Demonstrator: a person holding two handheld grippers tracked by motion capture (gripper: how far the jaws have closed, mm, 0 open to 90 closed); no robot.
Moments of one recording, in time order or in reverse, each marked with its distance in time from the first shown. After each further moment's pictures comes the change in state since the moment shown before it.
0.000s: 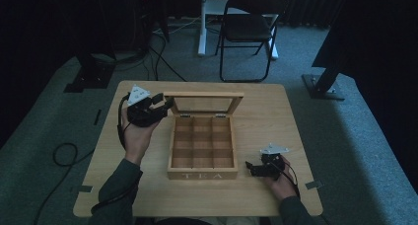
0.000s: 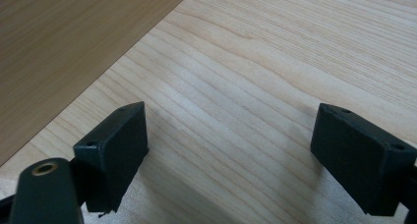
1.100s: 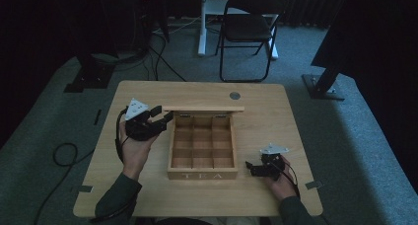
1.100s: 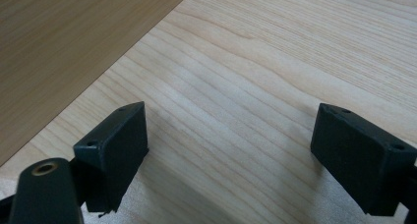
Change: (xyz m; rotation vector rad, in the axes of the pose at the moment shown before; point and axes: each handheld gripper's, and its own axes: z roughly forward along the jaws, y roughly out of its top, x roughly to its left) left arm -0.012 -0.026 -0.019 0.023 -0.012 -0.034; right arm 0.000 0.000 0.000 0.000 -0.001 0.000
